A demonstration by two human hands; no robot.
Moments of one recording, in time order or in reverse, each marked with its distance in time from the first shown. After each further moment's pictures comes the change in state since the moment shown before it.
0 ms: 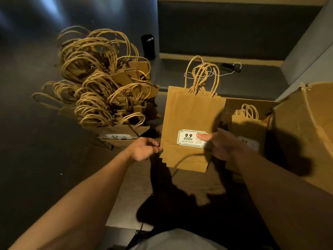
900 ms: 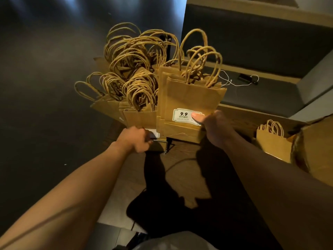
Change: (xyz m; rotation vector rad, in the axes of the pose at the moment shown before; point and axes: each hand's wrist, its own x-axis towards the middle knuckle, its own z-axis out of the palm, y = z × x) left_hand 0.010 -0.054 -0.124 0.954 0.191 0.070; right_hand 0.043 -0.044 0.146 -0.260 0.162 -0.312
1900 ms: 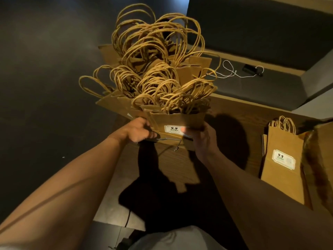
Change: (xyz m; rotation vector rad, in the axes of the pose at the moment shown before) left_hand 0.027 -0.043 -0.005 -0.843 -0.144 0.084; right_hand 0.015 0.066 0.071 0.123 0.163 0.023
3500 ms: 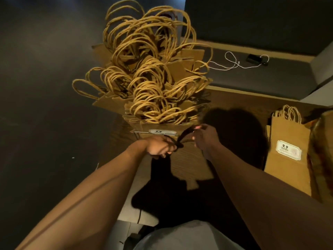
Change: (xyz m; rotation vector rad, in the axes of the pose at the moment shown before) left_hand 0.004 0.009 0.068 -0.103 -0.325 -0.273; right_hand 0.017 0.017 -0.021 -0.272 0.114 0.256
